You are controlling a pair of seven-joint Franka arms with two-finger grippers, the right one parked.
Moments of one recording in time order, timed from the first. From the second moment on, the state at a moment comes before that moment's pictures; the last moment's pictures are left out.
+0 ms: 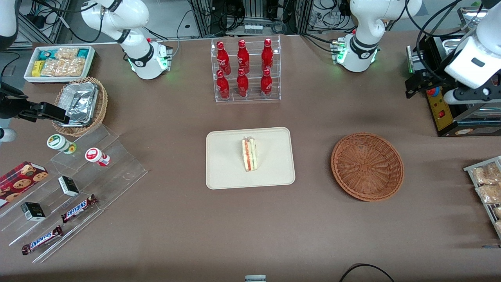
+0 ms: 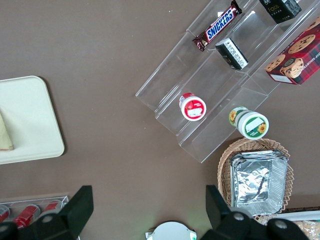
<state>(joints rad) -0.13 -0.11 0.02 -1.63 0.00 1.45 -0.12</state>
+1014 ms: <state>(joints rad) -0.01 -0.05 -0.07 -1.54 -0.01 1.44 -0.07</state>
